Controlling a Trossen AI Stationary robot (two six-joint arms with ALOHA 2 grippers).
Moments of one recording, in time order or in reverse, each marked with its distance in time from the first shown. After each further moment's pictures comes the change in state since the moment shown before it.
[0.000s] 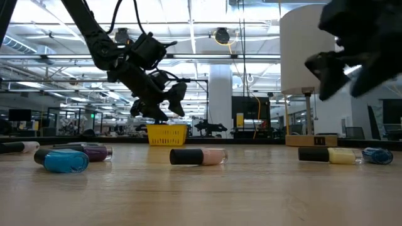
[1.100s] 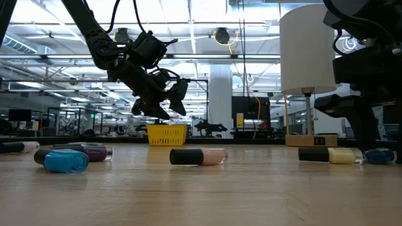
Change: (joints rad) left arm -0.012 0.000 0.000 0.015 0.000 0.031; right arm 0.019 0.299 0.001 -0.014 -0.131 -0.063
